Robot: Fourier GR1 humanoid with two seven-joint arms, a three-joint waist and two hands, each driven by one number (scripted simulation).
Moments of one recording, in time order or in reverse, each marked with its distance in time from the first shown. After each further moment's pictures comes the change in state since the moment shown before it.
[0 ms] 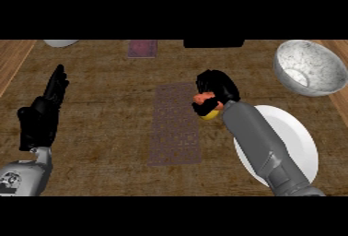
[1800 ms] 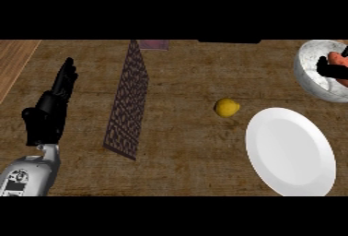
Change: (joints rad) left arm -0.037 -0.057 -0.002 -0.043 -0.042 -0.045 0.001; right arm 0.093 -0.509 -0.403 -0.060 0.001 -0.368 0.027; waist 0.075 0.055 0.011
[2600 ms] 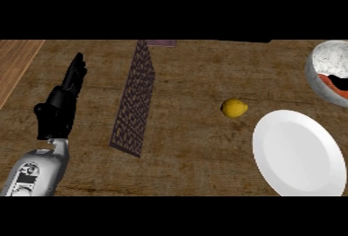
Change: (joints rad) left arm -0.048 -0.033 -0.019 0.027 -0.016 0.000 -0.010; right arm -0.079 -0.105 -0.162 0.352 -0.090 0.079 -0.195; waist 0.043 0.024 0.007
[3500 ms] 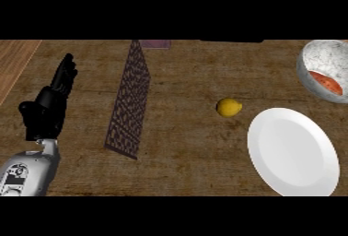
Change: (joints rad) left arm 0.016 0.027 0.047 0.001 0.025 -0.027 0.003; right arm 0.069 -0.120 -0.242 0.065 -0.247 0.302 -0.295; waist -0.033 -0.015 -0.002
